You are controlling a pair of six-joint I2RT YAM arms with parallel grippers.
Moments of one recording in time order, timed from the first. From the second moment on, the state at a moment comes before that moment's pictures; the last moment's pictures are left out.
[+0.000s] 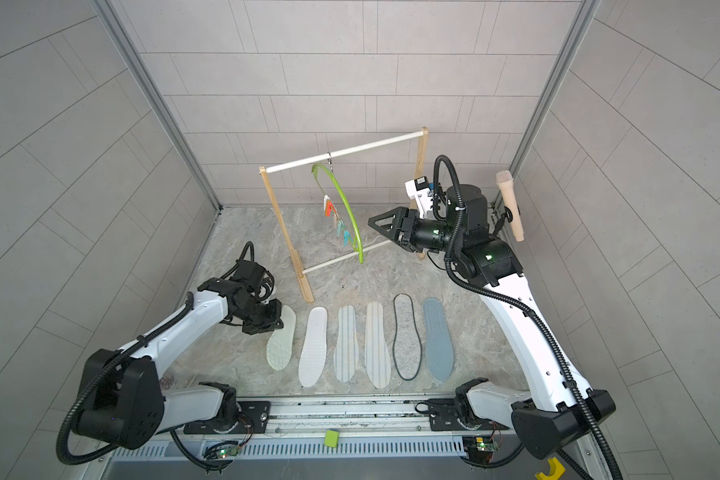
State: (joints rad) left arm -0.22 1.30 0.78 -0.89 0.34 -0.42; right arm 0.30 1.22 1.49 -0.56 -0.77 0.84
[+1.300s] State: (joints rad) left arm -0.21 1.49 0.92 -1.02 0.19 -0.40; right arm 0.18 1.19 1.49 -0.57 -0.81 0.83
